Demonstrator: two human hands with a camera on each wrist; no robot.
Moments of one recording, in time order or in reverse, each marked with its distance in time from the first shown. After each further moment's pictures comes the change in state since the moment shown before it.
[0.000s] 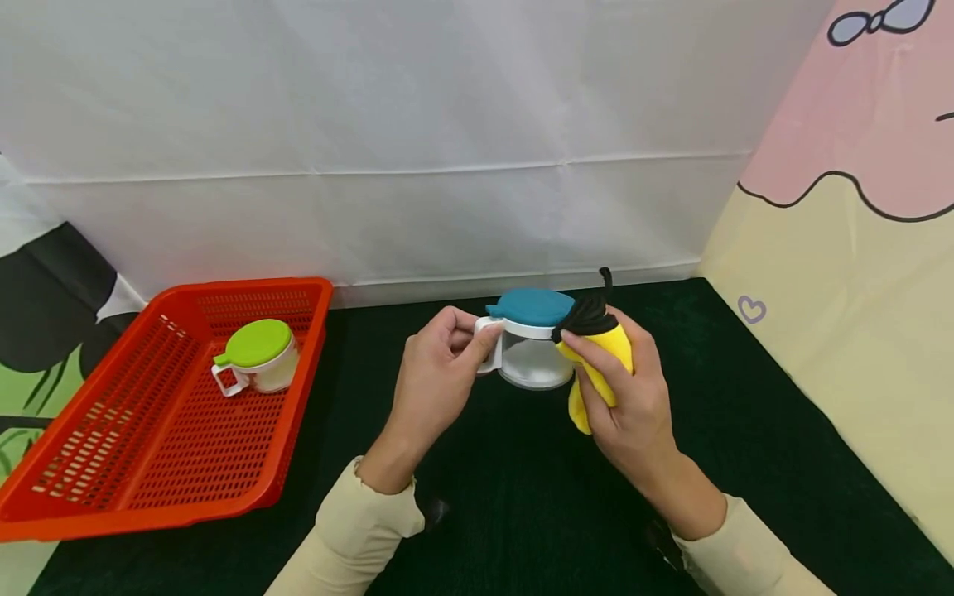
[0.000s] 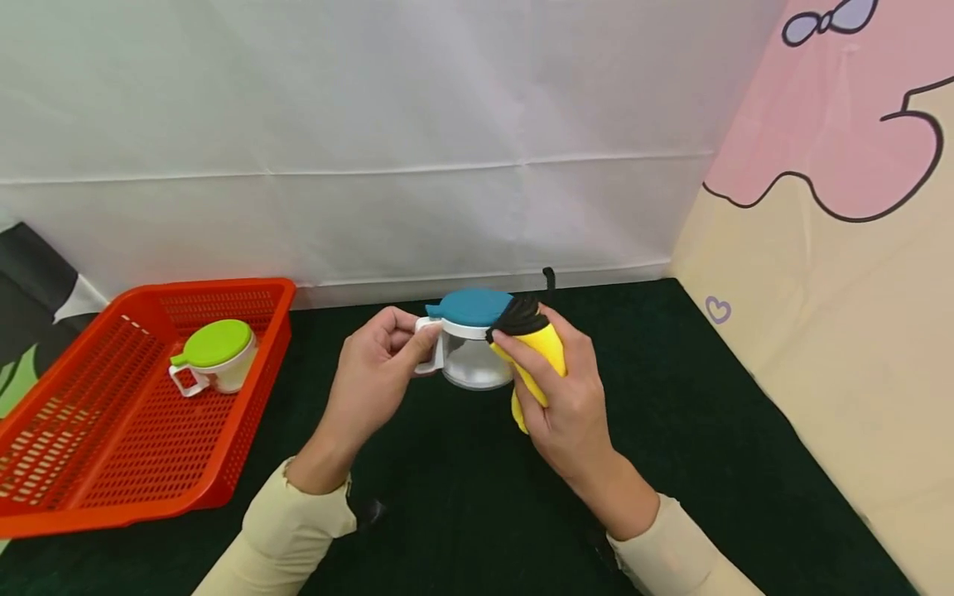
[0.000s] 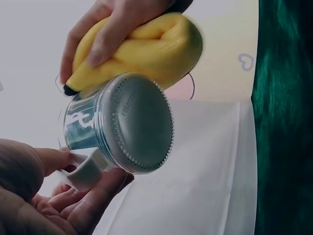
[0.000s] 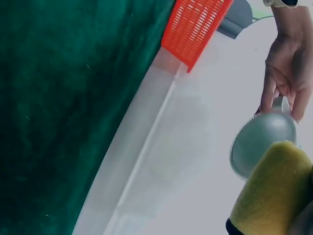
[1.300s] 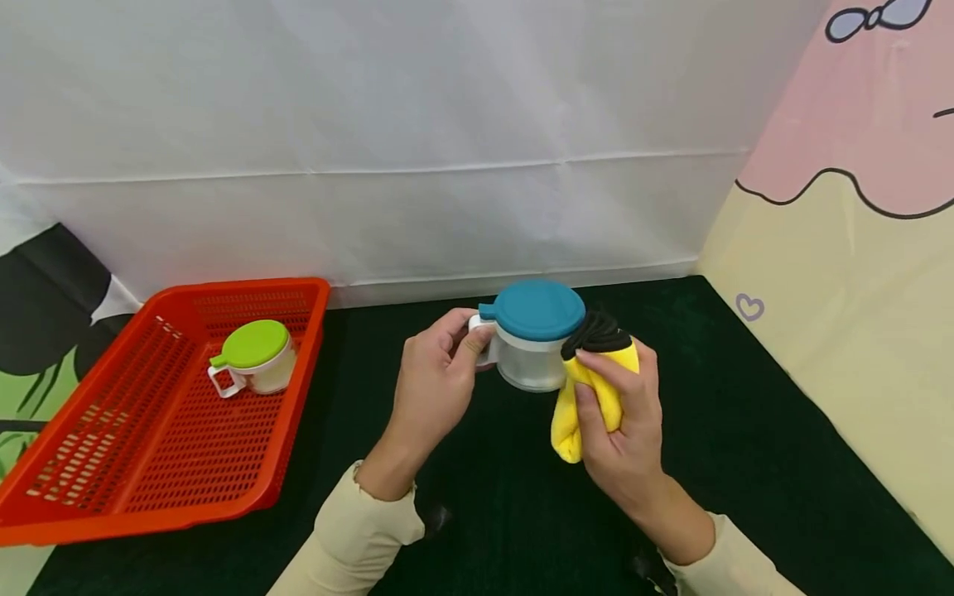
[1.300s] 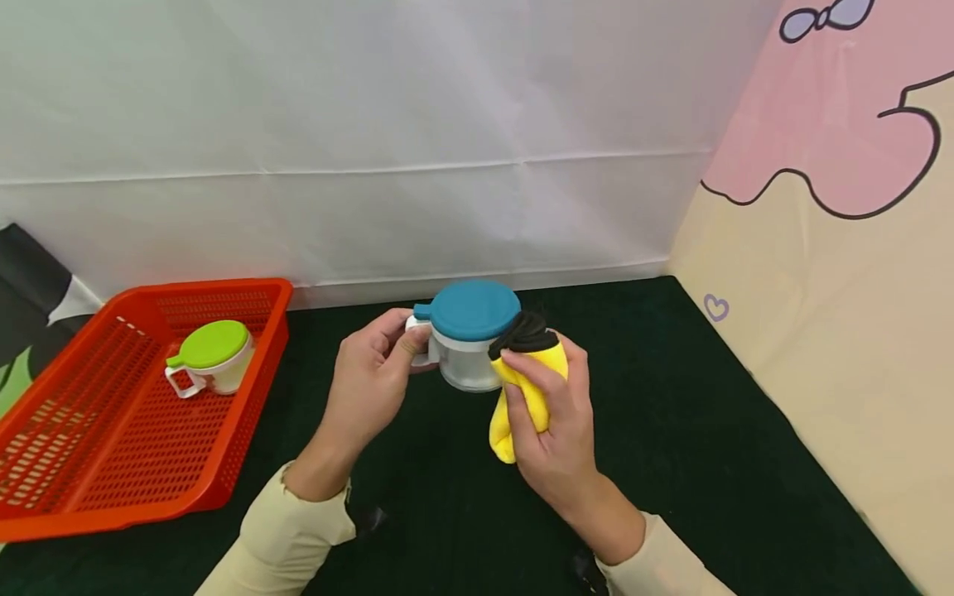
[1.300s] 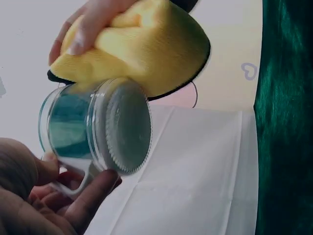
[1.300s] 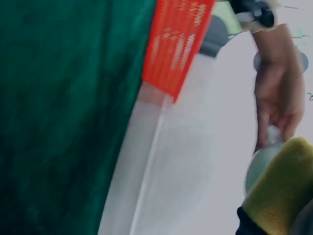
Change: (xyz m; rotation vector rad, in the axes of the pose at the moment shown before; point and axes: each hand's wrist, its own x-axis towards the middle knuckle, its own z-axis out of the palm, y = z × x) left_hand -0.004 0.000 0.002 -0.028 -0.008 0.135; right_hand -0.005 -0.013 0.004 0.349 0.164 0.152
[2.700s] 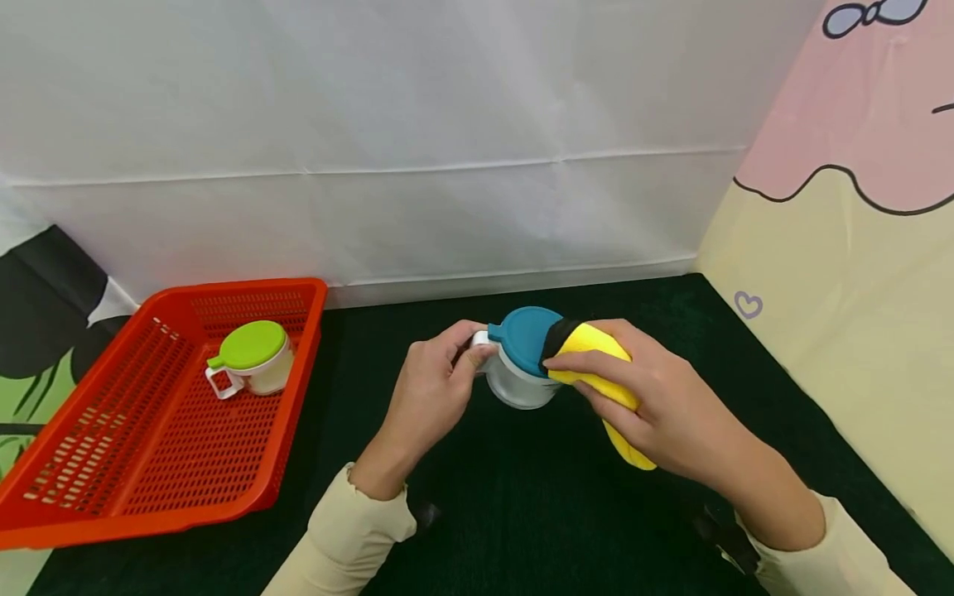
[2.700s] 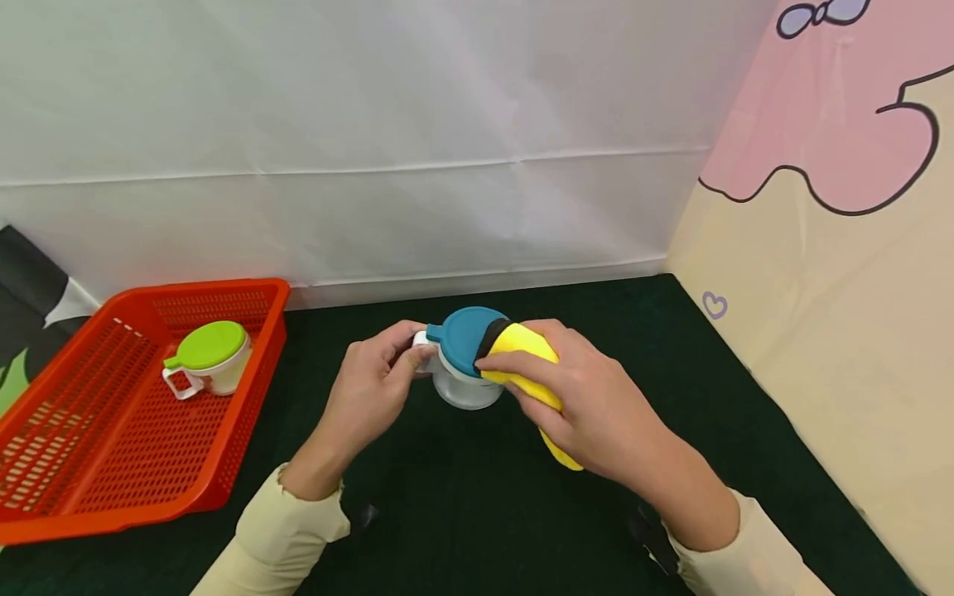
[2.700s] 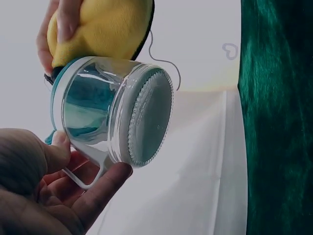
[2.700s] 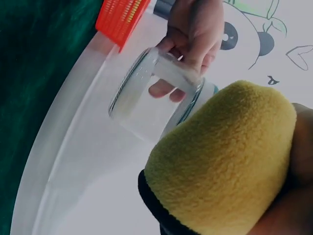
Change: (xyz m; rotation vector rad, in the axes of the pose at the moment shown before) left_hand -0.001 -0.013 -0.002 0.201 -0.111 -0.009; right_hand 0.062 -0.031 -0.058 -0.448 -0.744 0.066
